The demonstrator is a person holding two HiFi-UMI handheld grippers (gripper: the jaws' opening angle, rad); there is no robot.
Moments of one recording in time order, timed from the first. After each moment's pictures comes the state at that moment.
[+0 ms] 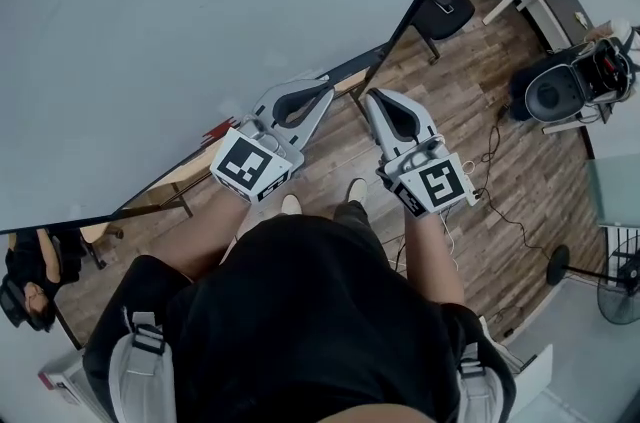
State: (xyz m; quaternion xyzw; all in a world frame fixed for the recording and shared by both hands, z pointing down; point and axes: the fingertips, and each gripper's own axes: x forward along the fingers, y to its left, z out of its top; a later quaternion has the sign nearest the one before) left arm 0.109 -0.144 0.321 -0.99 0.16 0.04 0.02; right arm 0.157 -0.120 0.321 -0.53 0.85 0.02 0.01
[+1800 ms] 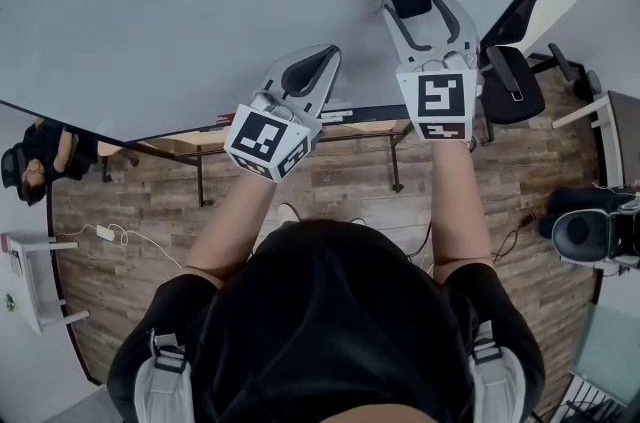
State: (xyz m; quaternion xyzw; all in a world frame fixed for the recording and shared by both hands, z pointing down) left arm 0.165 -0.237 0.258 -0.89 0.45 0.04 0.06; right arm 0.248 -0.311 0.211 -0.49 0.83 0.25 -0.11
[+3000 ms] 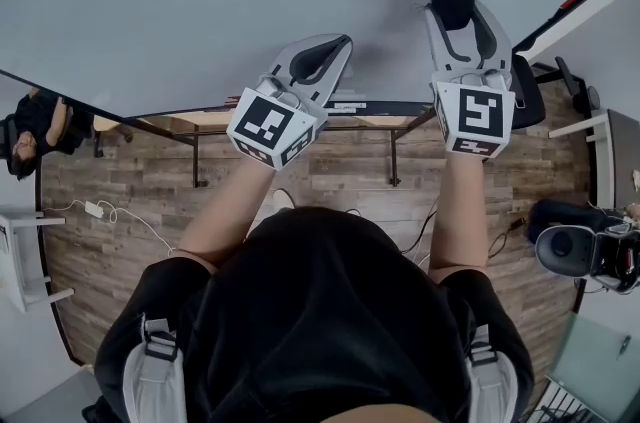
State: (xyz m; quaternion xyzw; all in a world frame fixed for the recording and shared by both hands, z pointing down) left arm 0.121 -0.246 0.260 -0.89 0.45 0.05 0.06; right arm 0.235 -0.310 0.201 -0.50 0.84 0.22 -0.07
